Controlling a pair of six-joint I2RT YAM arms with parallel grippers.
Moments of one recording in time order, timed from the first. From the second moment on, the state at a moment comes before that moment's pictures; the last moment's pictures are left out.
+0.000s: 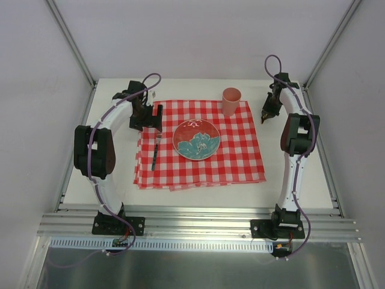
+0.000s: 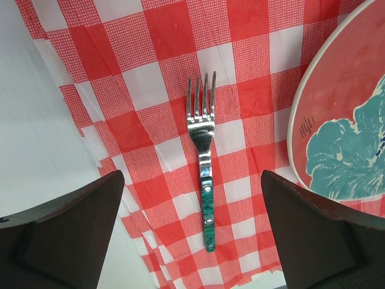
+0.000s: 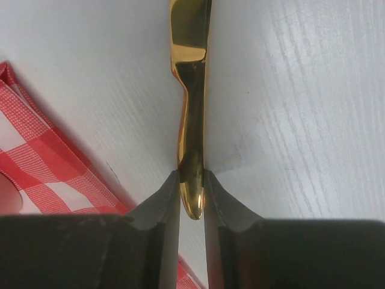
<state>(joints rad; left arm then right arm) -0.16 1.89 1.50 -0.76 0.21 -0.09 -0.05 2.44 2.15 -0.91 -0.02 0.37</state>
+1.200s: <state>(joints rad) -0.13 1.79 1.49 -0.76 0.15 -0.02 -0.07 2.20 1.84 -0.89 0.00 0.00</state>
